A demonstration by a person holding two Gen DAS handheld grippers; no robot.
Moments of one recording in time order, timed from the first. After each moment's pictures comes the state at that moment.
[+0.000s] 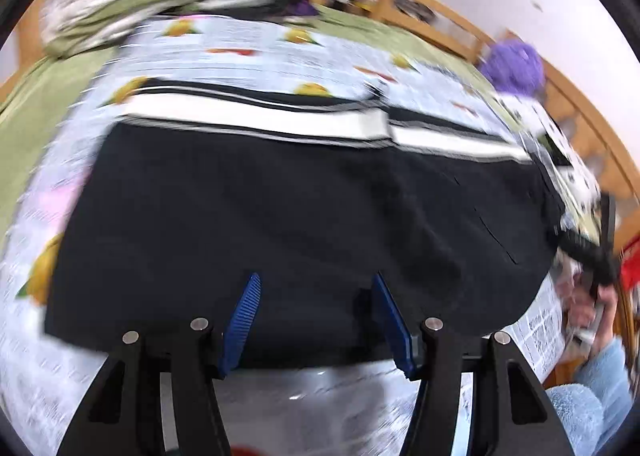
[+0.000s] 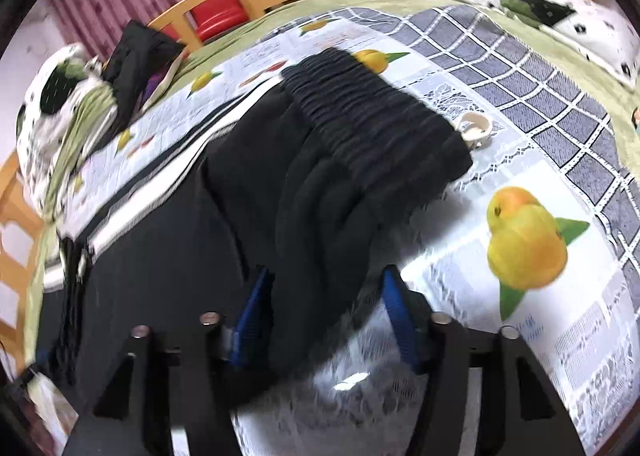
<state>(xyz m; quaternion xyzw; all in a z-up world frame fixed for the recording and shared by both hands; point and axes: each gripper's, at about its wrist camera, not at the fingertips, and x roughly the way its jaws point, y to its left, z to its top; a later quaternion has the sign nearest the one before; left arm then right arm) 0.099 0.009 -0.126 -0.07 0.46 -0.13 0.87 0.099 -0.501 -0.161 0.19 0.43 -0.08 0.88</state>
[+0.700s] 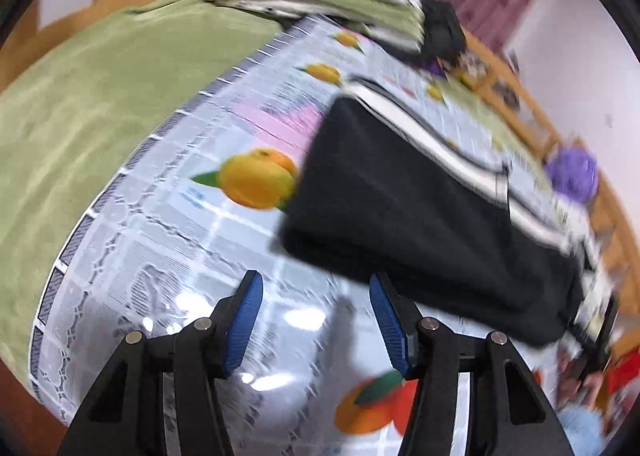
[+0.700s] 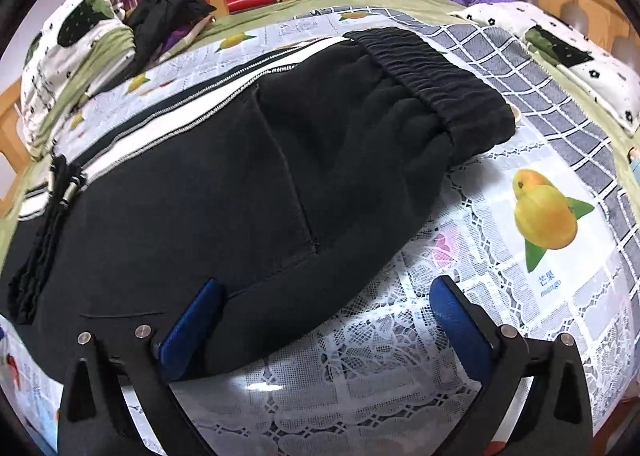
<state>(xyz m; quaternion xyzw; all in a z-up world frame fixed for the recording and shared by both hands) 0.042 0.152 -0.160 -0.23 0.42 0.00 0.88 0.082 -0.454 -0.174 0.11 0.44 -0.08 0.89</state>
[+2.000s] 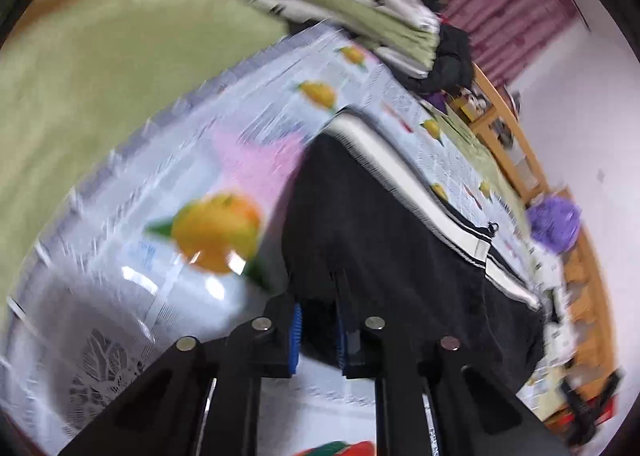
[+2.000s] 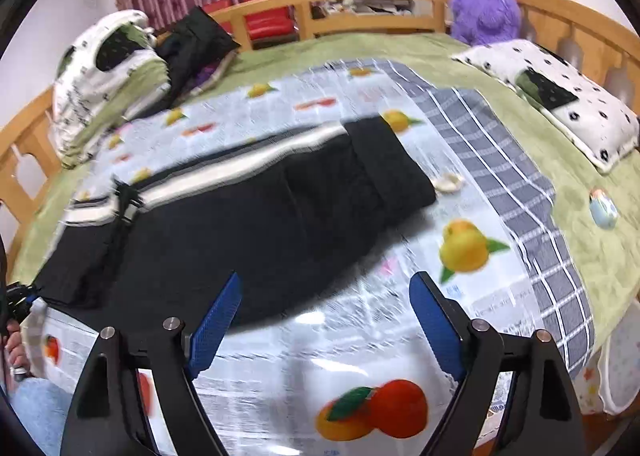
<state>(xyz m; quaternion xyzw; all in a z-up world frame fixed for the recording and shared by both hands) 0.091 0.141 -0.136 -0.27 0.41 -0.01 0.87 0.023 -0.461 -0.063 0.09 0.40 -0.05 0.91</state>
